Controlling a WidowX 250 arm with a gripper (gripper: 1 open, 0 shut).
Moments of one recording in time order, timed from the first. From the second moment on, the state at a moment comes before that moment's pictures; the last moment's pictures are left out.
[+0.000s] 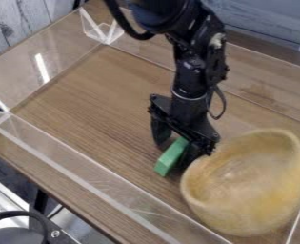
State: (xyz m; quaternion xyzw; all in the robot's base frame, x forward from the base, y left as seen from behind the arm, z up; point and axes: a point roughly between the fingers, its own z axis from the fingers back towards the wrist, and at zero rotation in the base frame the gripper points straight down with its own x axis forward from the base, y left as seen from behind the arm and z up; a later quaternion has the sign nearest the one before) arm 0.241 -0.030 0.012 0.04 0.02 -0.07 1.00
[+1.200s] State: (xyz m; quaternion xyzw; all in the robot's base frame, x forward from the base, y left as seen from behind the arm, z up) arm 0.227 -0.040 0.024 0.05 0.06 -0.10 0.99
